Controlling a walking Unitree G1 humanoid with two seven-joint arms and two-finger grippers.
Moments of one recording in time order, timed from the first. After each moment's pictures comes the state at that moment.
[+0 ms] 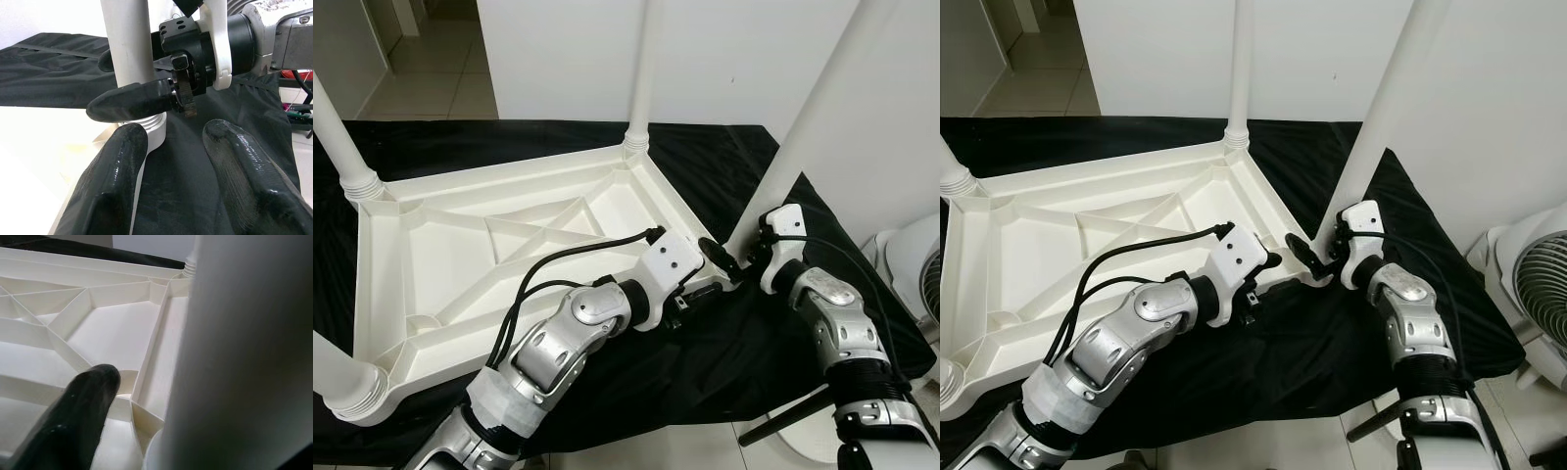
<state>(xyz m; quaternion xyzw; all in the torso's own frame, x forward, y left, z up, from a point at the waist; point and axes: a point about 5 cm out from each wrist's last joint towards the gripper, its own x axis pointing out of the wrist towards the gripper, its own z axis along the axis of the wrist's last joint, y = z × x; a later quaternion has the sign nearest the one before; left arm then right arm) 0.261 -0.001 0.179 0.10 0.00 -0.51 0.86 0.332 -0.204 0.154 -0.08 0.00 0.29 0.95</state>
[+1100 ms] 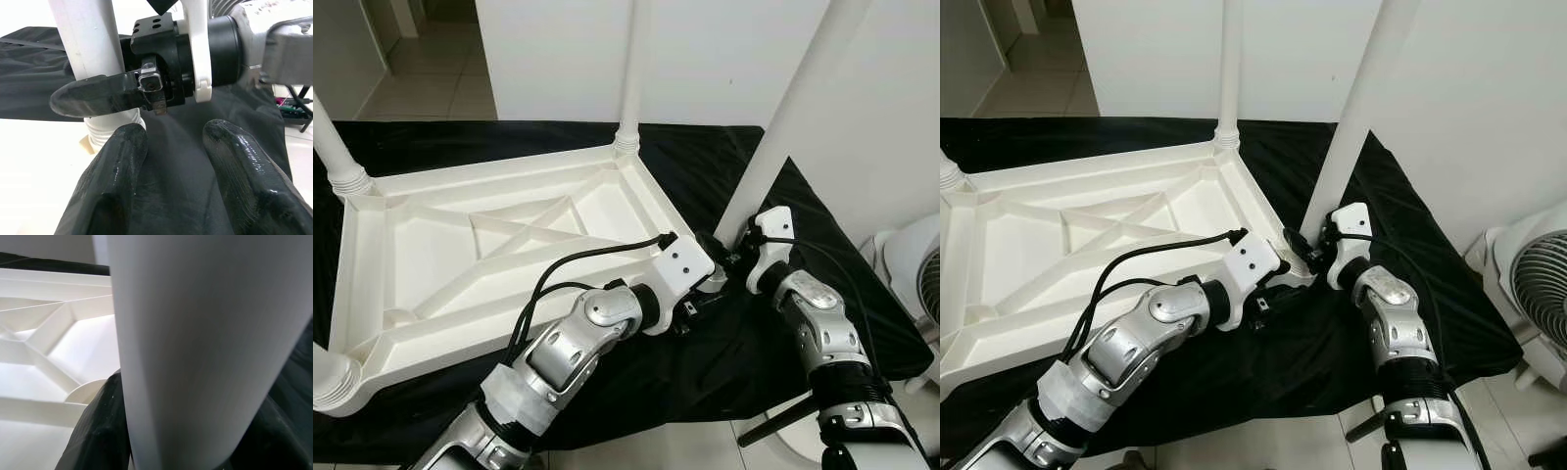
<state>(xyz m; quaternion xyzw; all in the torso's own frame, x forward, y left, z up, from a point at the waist) 0.263 -0.011 0.172 0.10 0.01 -0.52 0.85 0.331 -0.179 0.147 -0.05 -0.02 0.23 0.97</state>
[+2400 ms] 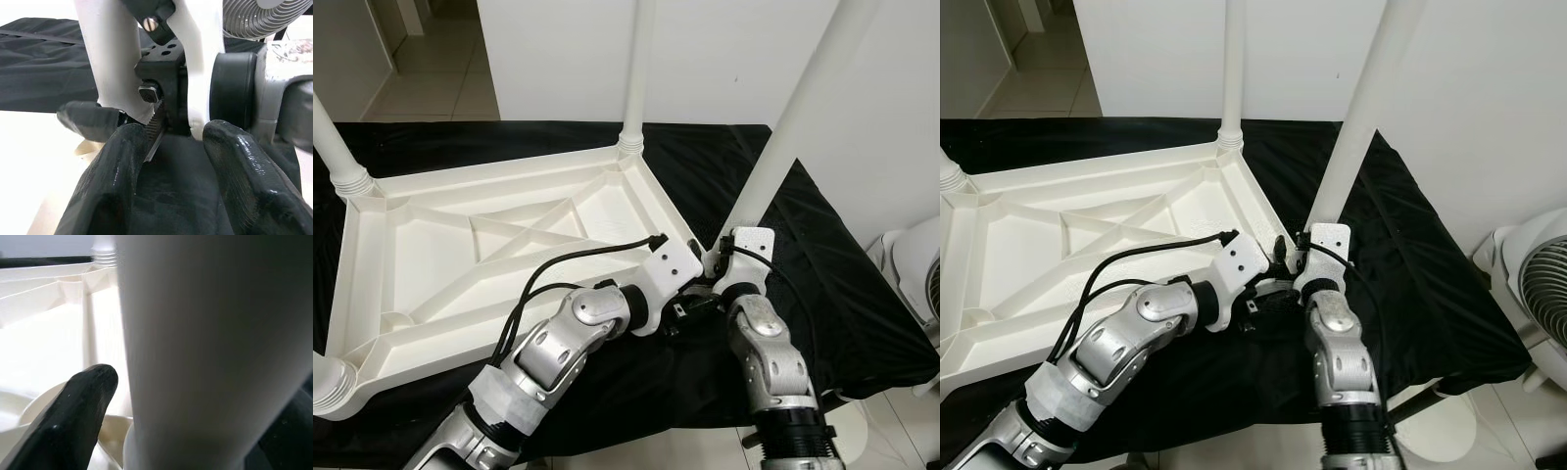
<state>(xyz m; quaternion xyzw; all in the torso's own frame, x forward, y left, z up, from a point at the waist) 0.264 0.000 0.170 0.10 0.02 -0.53 0.84 0.308 -0.149 0.139 0.00 0.01 0.05 1.00</state>
